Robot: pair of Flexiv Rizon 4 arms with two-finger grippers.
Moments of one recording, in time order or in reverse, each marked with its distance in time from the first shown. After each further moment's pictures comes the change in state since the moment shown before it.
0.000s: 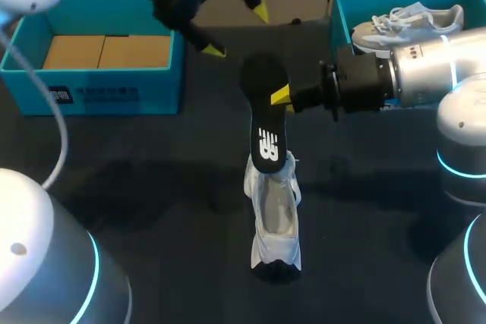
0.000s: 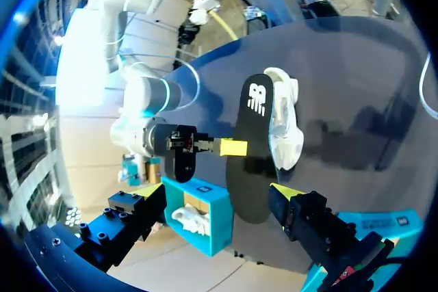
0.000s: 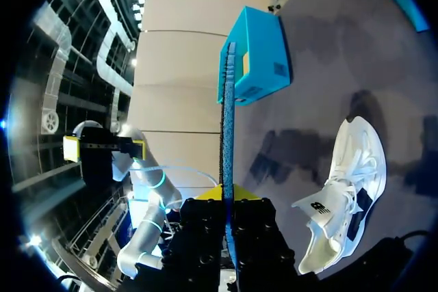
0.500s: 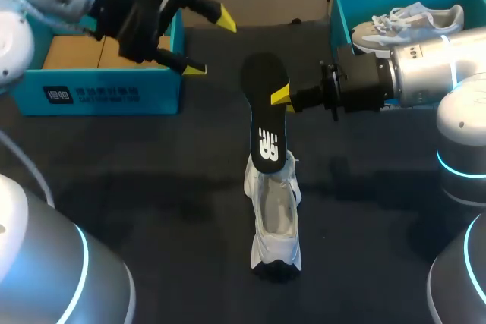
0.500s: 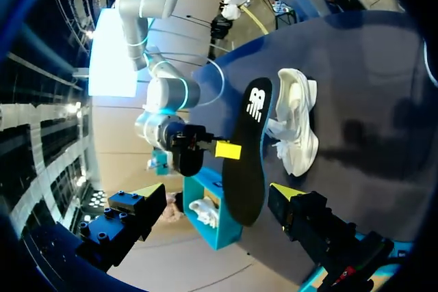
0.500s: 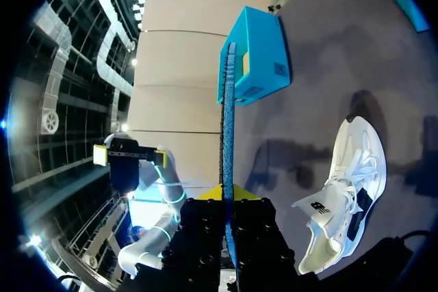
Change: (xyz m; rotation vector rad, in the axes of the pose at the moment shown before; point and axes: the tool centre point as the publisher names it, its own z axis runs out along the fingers) left arm 0.040 -0.012 -0.014 -0.022 -0.240 -0.048; right arm 0.000 0.000 0.000 0.000 0.000 0.000
